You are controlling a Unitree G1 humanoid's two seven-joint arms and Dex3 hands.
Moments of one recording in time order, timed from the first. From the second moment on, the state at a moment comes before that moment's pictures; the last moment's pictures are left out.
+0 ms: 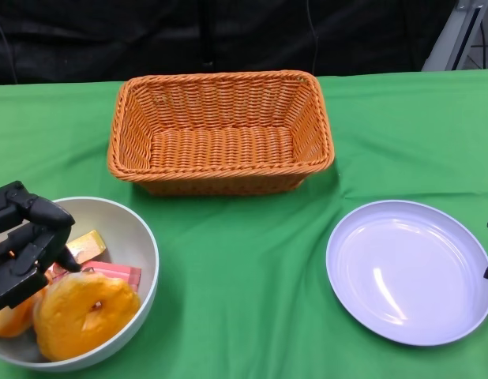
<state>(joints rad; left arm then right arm) 0.07 0.23 0.31 -0.11 -0.46 0.04 -0.41 0.25 -0.14 -0.26 -0.52 0.19 0.20 0.13</state>
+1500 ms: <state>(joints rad) 0.07 0.22 0.30 -0.04 -0.43 -0.05 -0.44 0.25 -0.13 -0.24 -0.47 0.19 0.14 0.14</state>
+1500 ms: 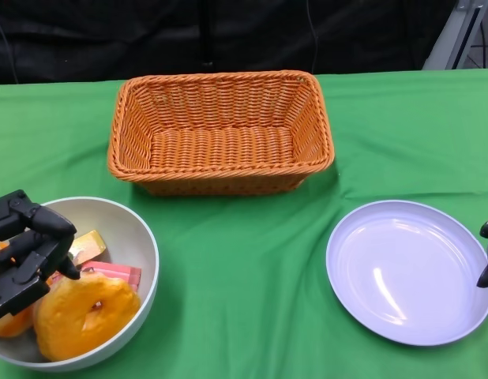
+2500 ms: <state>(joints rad) 0.01 0.40 0.42 -0.08 -0.42 0.12 -0.36 0.26 -0.09 -0.15 -0.46 0.14 0.09 0.11</state>
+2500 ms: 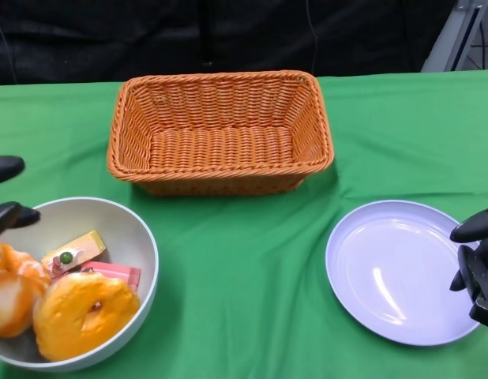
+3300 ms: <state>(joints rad) -0.13 0.73 0.34 0.33 -0.16 0.15 -0.49 0.26 -0.08 -0.13 -0.45 0.11 0.07 0.09</state>
